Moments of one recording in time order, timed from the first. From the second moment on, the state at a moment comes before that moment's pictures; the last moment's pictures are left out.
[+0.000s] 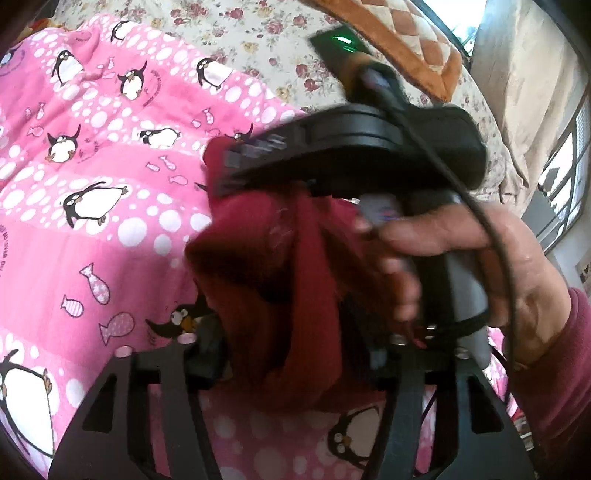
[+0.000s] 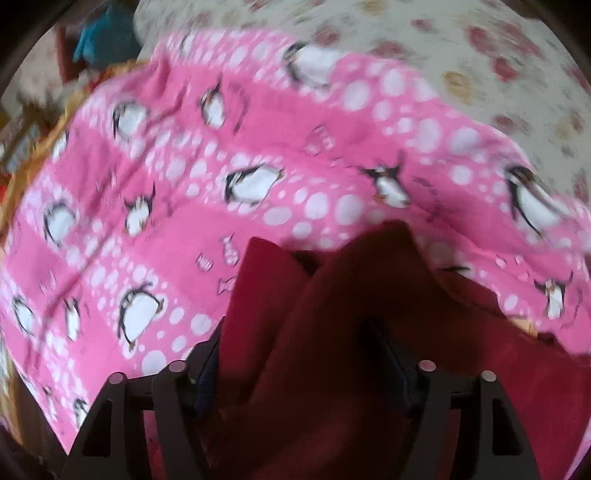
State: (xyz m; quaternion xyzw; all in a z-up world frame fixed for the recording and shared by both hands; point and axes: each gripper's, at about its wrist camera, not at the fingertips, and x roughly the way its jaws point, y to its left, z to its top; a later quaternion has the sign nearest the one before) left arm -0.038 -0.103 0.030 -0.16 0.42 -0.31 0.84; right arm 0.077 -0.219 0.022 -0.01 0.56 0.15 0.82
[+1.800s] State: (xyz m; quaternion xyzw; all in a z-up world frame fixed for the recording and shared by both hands) left arm -0.147 -0.298 0.108 0.09 0.40 -0.46 0.79; right arm -0.110 -0.538 0.110 0.15 0.42 0.06 0.89
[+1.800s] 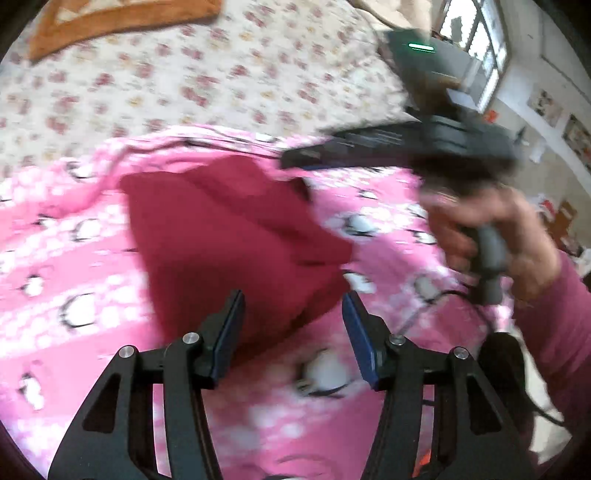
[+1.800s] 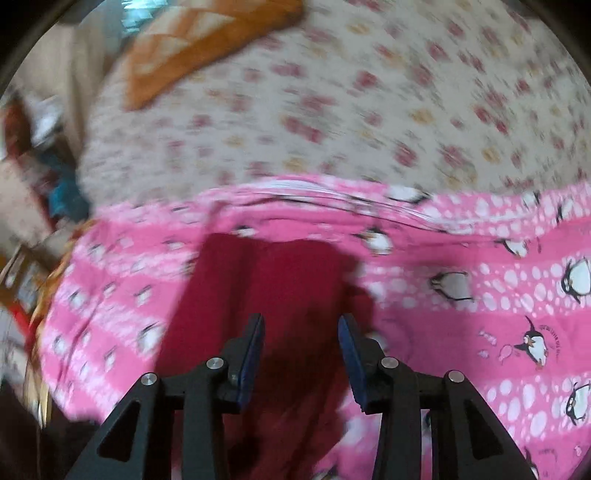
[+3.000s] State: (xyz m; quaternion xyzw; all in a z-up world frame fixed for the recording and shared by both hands) left arm -0.101 -0.294 0.069 0.08 0.45 -0.33 0.83; right arm -0.128 -0.492 0.095 0.11 0.43 -0.02 0.90
